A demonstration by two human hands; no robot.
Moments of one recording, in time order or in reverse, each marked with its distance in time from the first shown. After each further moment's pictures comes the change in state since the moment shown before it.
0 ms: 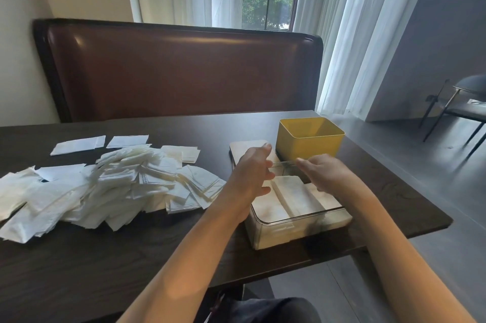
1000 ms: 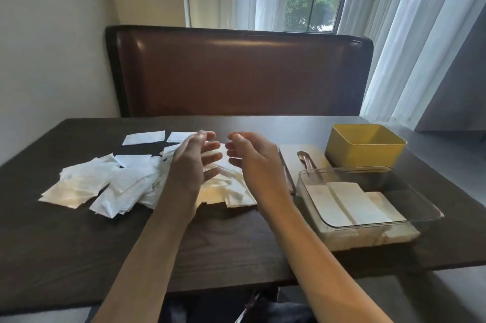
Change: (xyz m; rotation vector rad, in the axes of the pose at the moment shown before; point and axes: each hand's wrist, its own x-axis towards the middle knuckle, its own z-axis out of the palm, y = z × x) left_hand -0.060 0.004 -0.156 -0.163 0.496 0.222; right_hand -0.070 -0.180 0.120 0.832 0.042 -0.459
